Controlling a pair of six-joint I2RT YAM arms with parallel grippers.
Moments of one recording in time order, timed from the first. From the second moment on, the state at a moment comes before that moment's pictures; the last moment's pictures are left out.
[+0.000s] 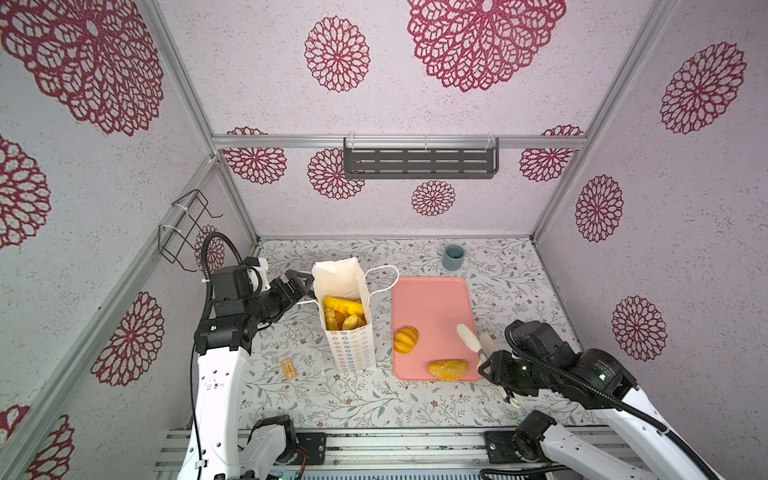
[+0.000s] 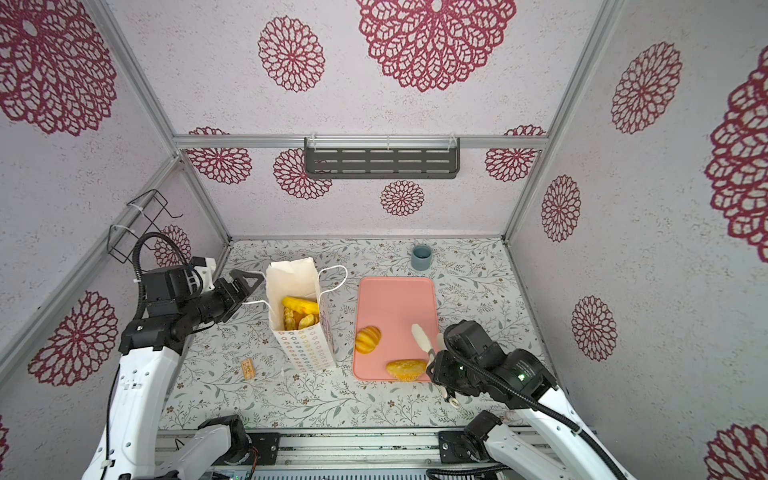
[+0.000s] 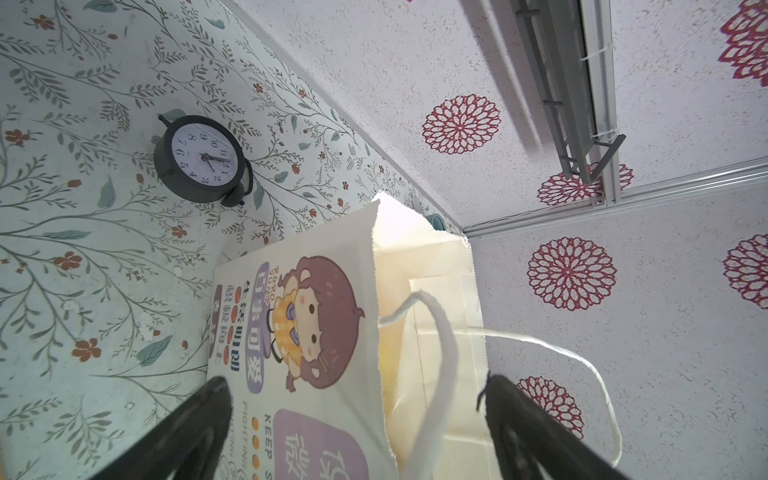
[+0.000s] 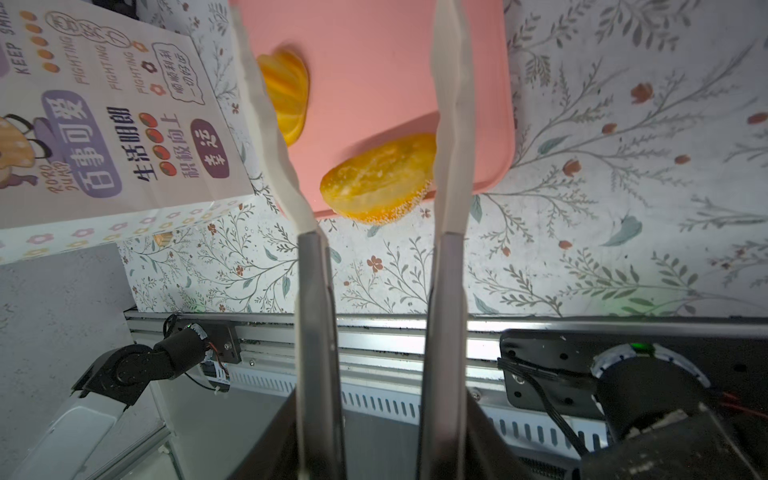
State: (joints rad) left arm 0.17 1.01 1.09 -0.72 0.57 -0.62; right arm 0.69 0.72 0.96 -1.32 -0.14 0.99
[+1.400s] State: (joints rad) left arm 0.17 0.98 1.05 -0.69 0.57 -0.60; right arm 0.68 0.65 0.58 -0.99 -0.36 1.37
